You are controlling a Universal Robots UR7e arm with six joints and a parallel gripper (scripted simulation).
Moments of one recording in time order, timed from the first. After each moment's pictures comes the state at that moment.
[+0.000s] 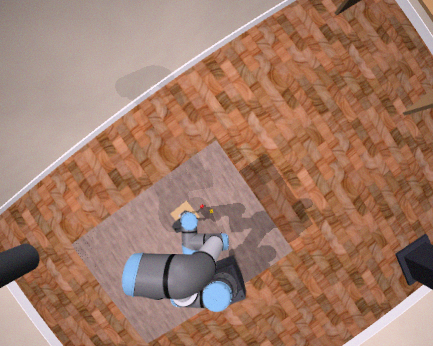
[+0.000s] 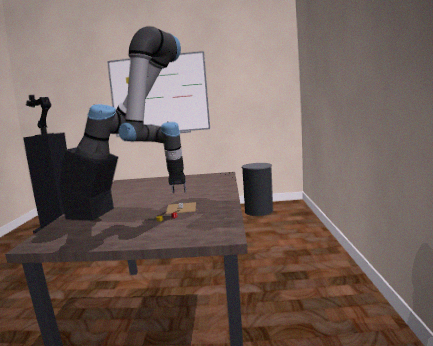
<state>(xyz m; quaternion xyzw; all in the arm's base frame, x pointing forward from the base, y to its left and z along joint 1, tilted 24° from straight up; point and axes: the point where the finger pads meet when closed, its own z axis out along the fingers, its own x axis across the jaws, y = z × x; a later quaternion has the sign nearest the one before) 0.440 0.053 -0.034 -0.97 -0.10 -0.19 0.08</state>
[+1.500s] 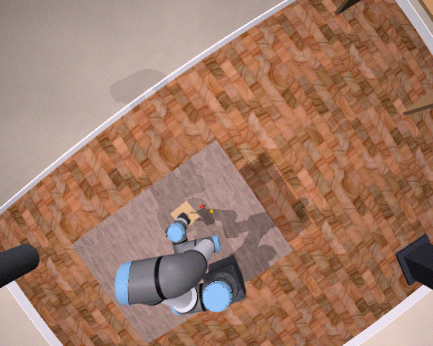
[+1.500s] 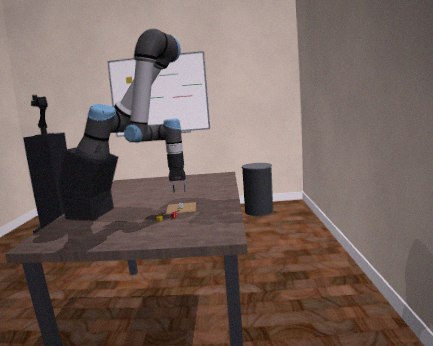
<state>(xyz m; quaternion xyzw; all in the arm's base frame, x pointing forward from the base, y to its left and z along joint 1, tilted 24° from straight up) 0.439 0.058 -0.033 -0.98 -0.08 -0.20 -0.04</state>
